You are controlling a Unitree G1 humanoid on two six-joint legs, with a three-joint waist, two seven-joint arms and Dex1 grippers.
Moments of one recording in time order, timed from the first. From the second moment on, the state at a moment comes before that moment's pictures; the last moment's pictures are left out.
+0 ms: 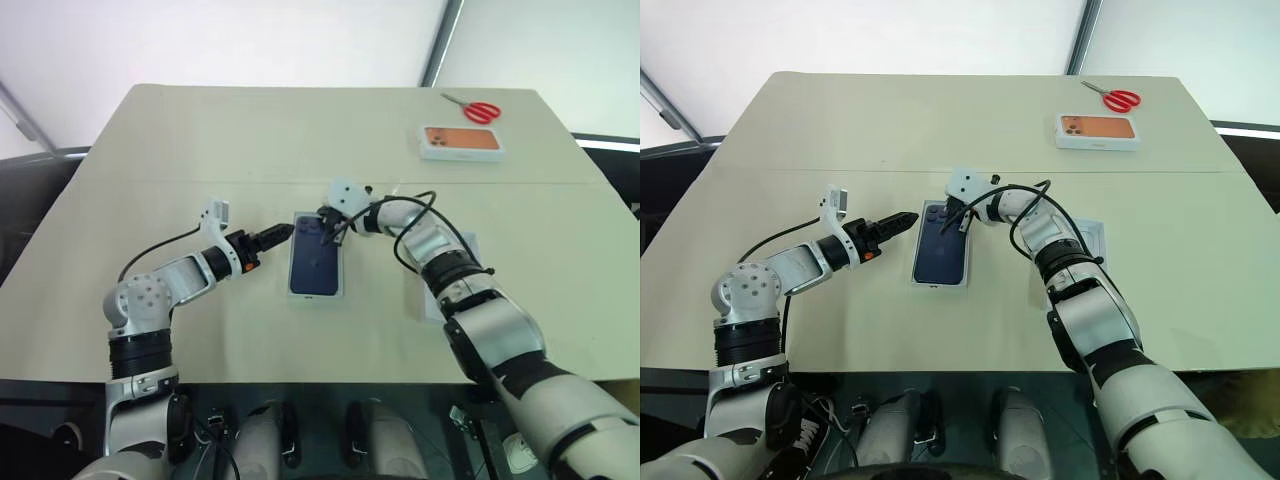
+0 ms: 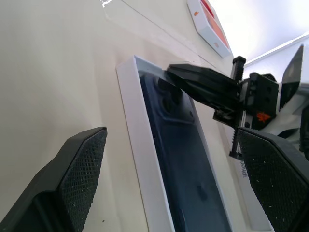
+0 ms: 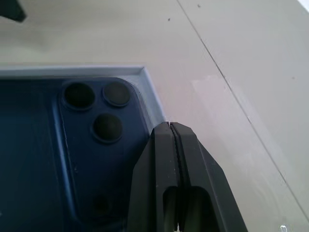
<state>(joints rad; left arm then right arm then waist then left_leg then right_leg) -0.52 0.27 0.35 0.04 -0.93 1.15 -0.26 -1.05 -0.23 0.27 0.97 -0.21 -0.12 0.78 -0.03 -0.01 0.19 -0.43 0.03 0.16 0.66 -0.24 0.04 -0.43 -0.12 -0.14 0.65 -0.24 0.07</state>
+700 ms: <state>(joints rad) -0.52 0.27 0.35 0.04 -0.93 1.14 -0.26 -0.83 -0.30 0.22 0.49 -0.01 0.18 1.03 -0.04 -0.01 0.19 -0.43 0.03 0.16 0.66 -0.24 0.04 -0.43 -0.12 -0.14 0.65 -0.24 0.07</state>
